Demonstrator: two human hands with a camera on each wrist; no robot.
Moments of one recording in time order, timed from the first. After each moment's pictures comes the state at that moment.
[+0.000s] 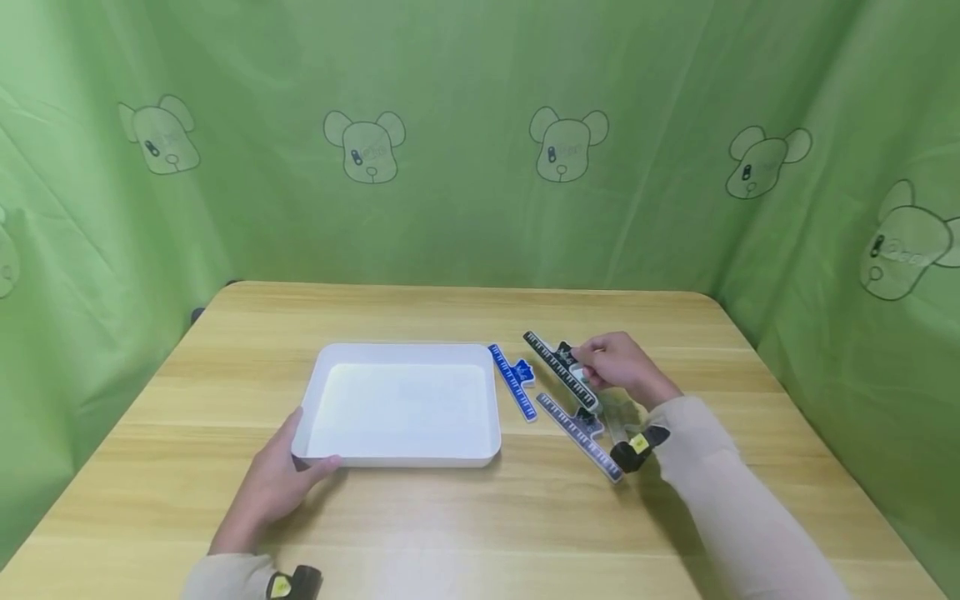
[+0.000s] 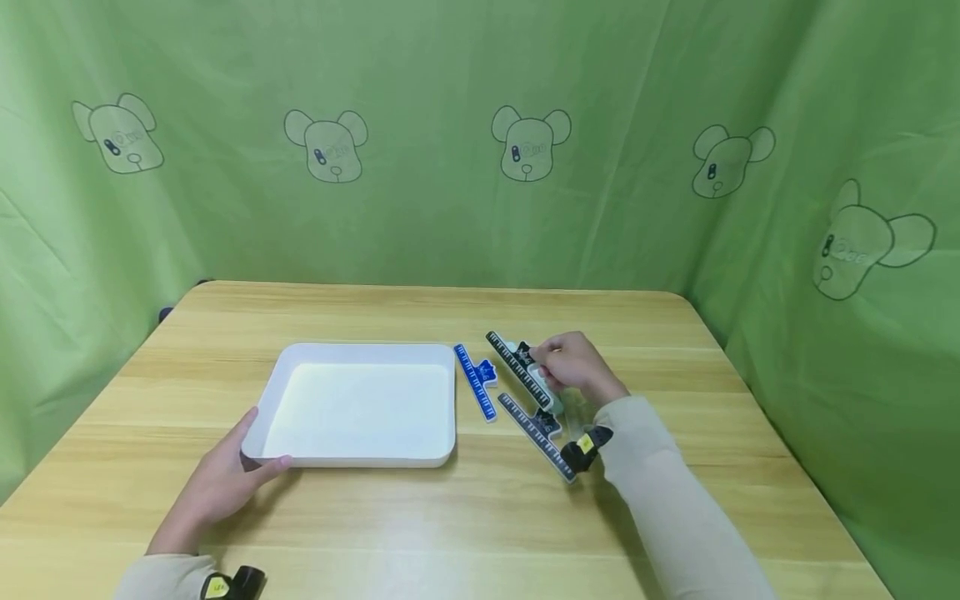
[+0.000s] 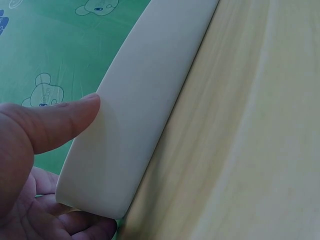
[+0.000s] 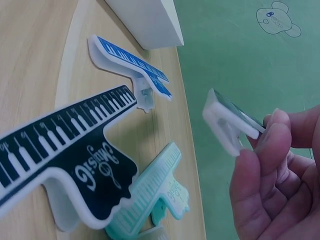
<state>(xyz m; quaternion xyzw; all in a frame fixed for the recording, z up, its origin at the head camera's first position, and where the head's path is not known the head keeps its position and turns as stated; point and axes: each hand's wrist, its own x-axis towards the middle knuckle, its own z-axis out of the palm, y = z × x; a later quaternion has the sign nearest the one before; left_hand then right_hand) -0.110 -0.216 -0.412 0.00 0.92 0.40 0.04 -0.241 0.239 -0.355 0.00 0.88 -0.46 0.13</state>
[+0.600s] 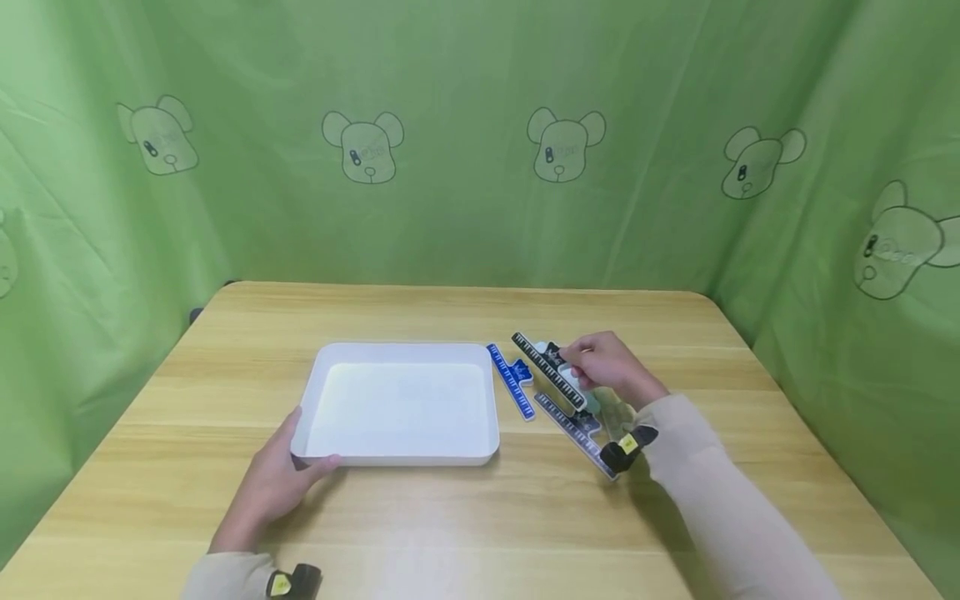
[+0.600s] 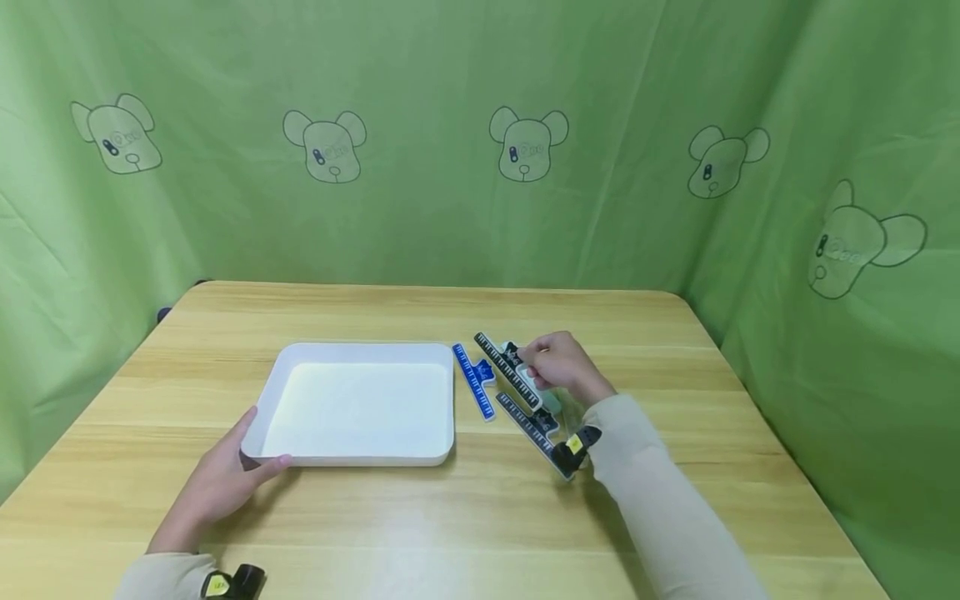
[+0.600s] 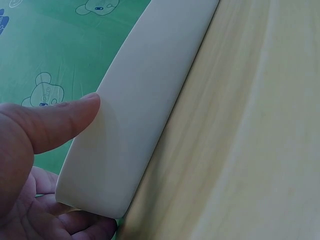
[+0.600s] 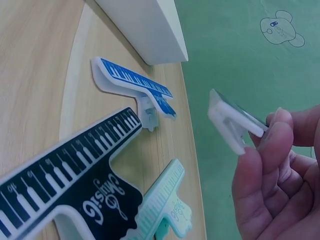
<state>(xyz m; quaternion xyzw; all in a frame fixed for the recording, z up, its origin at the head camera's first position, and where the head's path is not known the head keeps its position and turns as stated) -0.111 -0.216 -0.412 0.00 0.91 0.40 0.05 -0.238 0.226 -0.354 0.00 0.87 -0.47 0.13</state>
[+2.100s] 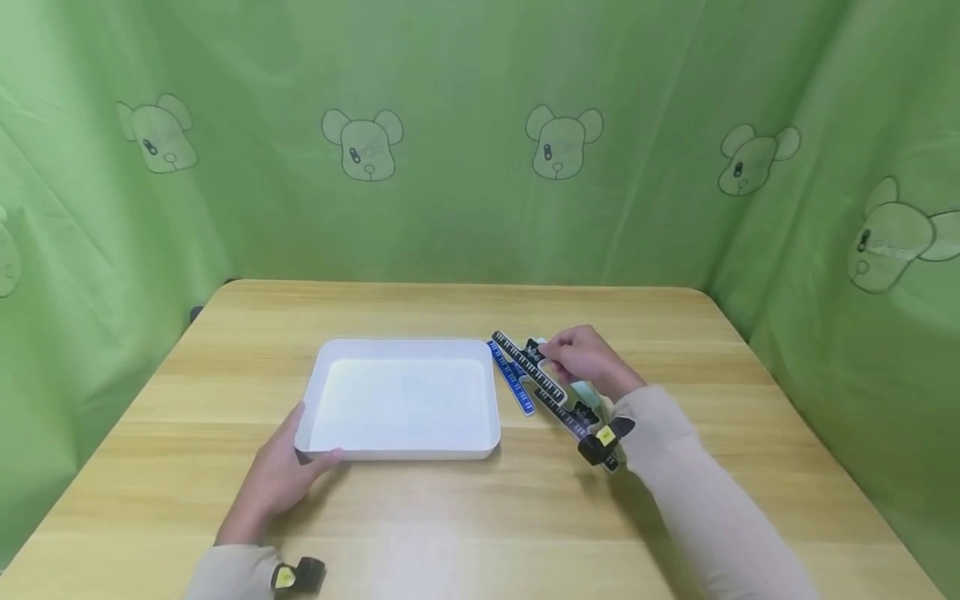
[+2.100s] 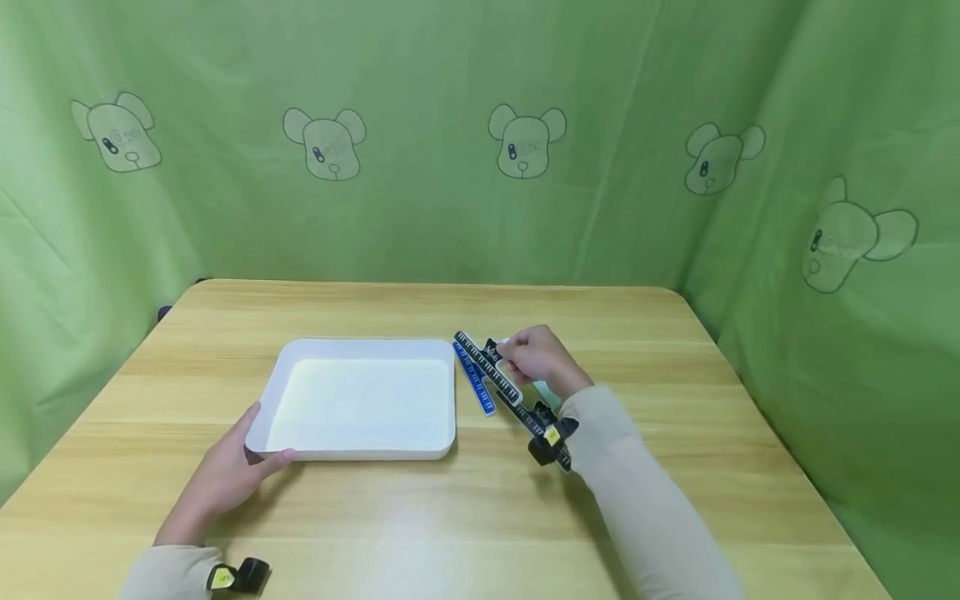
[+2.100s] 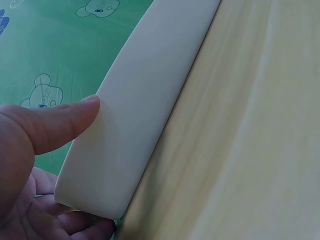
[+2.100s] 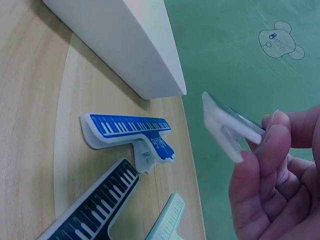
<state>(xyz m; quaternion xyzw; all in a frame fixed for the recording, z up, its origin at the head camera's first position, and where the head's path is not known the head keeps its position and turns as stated) -0.112 -0.216 -0.413 0.01 0.91 0.41 0.03 -0.239 0.199 -0.348 0.01 0.86 -0.49 0.15</state>
